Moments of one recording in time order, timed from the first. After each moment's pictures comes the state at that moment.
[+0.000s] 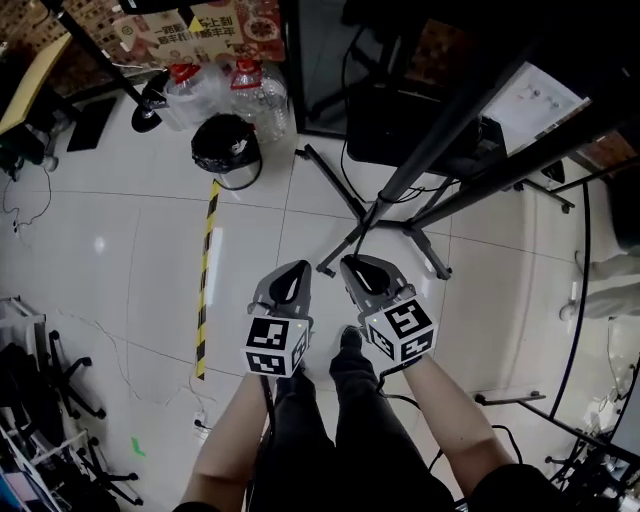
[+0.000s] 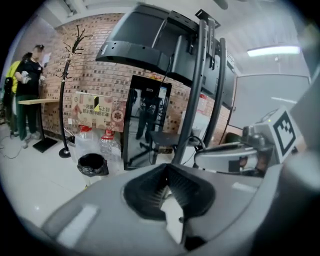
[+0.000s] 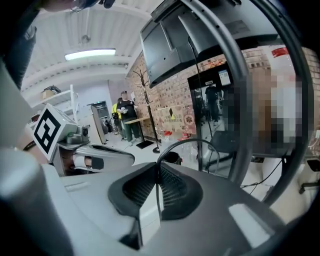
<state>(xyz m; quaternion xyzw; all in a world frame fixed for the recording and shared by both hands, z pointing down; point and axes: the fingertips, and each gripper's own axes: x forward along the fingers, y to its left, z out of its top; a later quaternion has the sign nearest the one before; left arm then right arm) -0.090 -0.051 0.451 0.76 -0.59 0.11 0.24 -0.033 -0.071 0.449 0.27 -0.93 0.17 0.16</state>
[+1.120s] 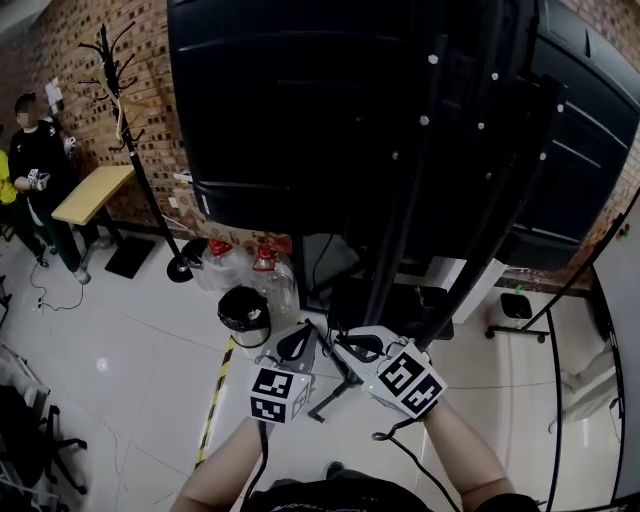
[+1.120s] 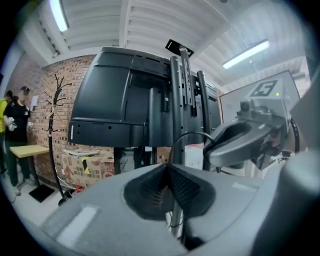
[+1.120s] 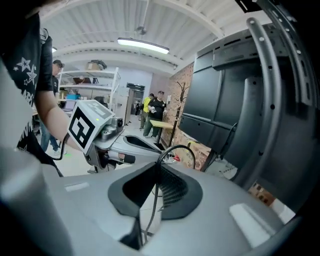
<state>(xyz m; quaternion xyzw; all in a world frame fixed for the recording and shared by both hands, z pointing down) -0.052 -0.122 0.191 0.80 -0.60 0.06 0.07 -0.017 -0.093 0.172 0.12 -0.96 -0.08 0.23</state>
